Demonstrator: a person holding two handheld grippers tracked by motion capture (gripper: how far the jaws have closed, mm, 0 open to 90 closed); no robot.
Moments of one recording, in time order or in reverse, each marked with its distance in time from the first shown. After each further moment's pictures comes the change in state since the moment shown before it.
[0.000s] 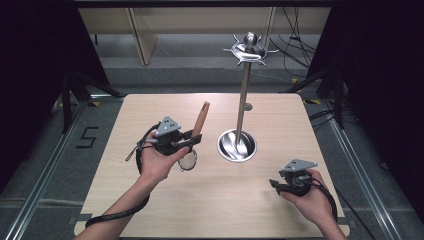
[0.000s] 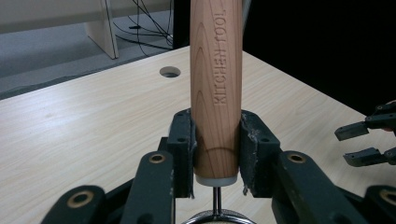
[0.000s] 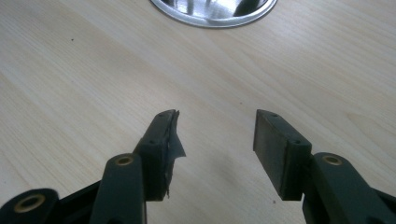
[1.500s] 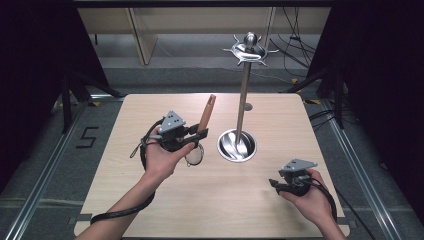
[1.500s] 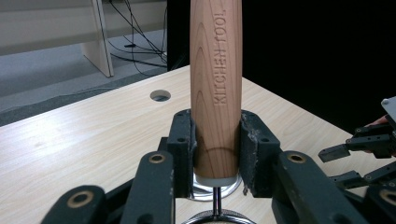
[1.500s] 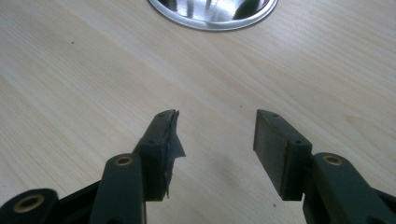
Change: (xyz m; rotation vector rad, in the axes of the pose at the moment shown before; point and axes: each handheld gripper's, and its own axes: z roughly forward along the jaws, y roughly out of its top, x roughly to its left) left arm -0.014 0.019 0.001 -0.062 -0.022 0.015; right arm 0.001 0.001 0.000 -0.005 0.003 0.009
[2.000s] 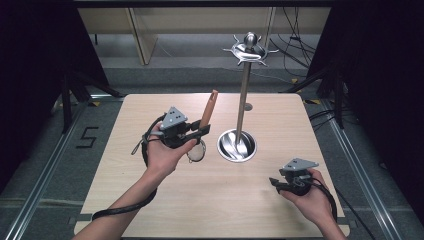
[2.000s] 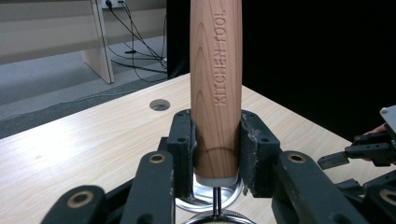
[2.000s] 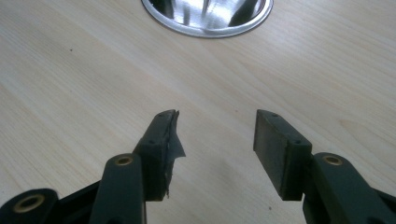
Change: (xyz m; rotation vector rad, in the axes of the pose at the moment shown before) left arm -0.004 0.012 0.001 -0.018 0.002 0.014; right arm -0.001 0.001 -0.001 -0.022 -0.010 0.003
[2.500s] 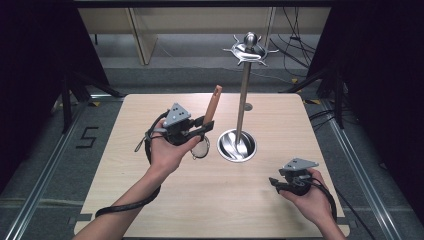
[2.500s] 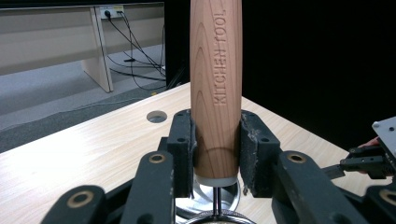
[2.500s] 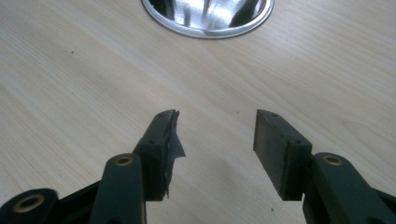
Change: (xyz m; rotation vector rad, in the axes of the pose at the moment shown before) left arm -0.006 0.011 0.004 -0.030 -0.005 0.013; right arm 0.000 0.000 0.000 -0.002 0.004 0.014
